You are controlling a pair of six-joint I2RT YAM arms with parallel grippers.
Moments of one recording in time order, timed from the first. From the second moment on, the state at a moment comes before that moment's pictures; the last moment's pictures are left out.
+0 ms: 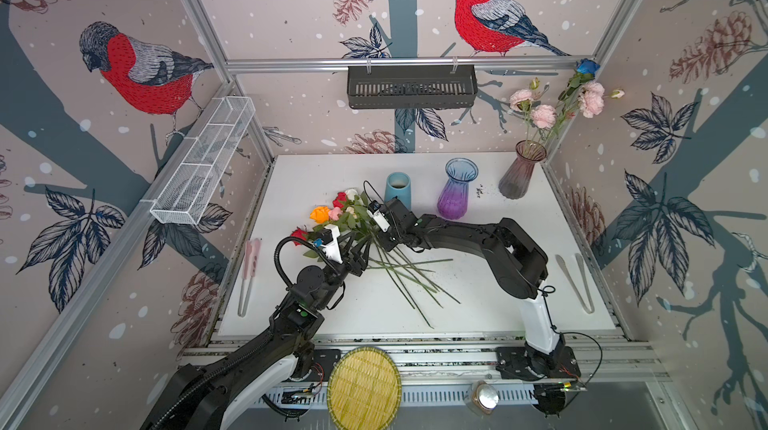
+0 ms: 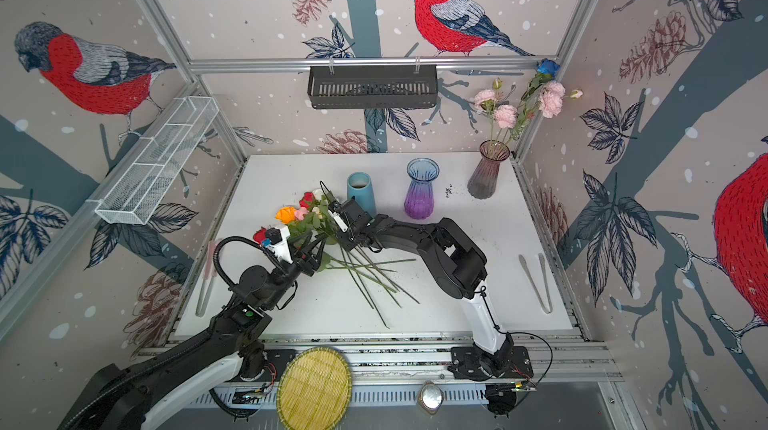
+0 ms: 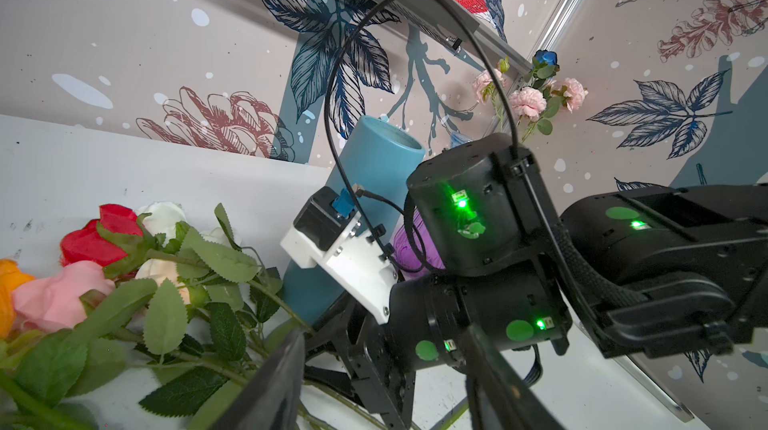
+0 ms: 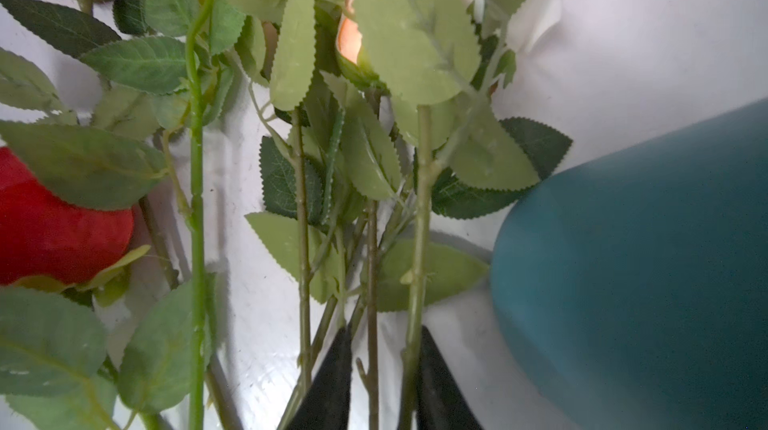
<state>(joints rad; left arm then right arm) -0.54 0.80 0.10 0.76 0.00 -0.42 0.89 2.11 1.47 -0.22 -0.03 0.05</state>
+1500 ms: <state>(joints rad) -0.96 1.34 0.56 0.99 0.46 -0.16 0.91 0.65 0.45 0.47 -0.19 0.13</state>
